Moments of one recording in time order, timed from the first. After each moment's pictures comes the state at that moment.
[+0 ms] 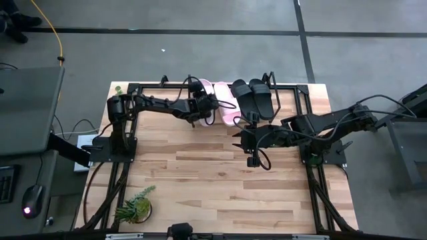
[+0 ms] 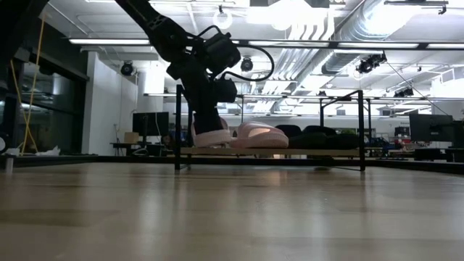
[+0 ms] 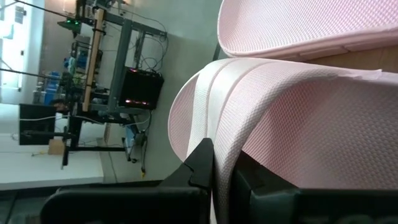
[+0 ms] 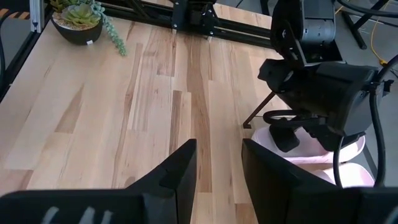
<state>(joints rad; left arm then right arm) 0.42 1.92 1.20 -0.16 -0.93 0.46 0.29 1.40 1.46 -0.74 0.38 -0.01</state>
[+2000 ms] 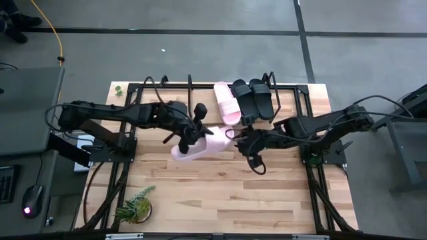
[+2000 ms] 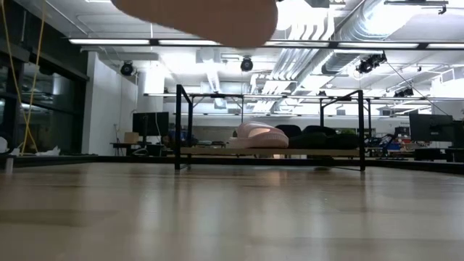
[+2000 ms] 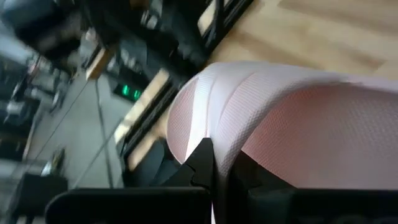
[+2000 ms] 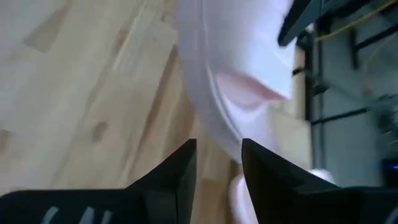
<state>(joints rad) 0.11 1.35 1.20 -0.35 0.05 0.89 0.28 1.45 1.46 -0.83 0.38 -0.27</state>
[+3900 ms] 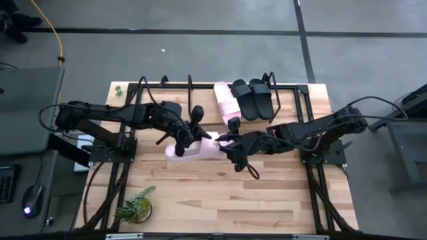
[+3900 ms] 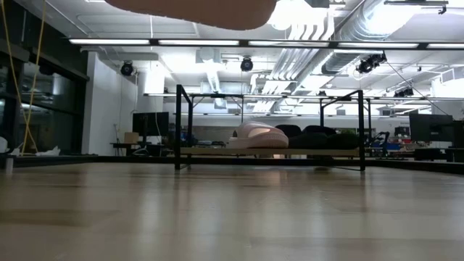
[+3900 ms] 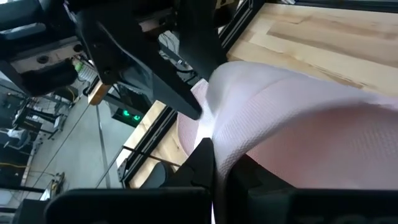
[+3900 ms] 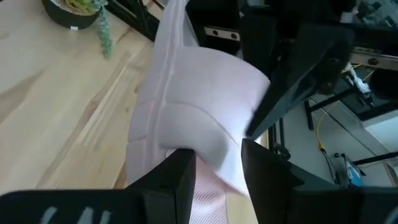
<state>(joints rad) 0.08 1.31 1.20 -0.33 0.10 0.91 0.29 1.54 1.46 -0.44 0.43 -0.49</state>
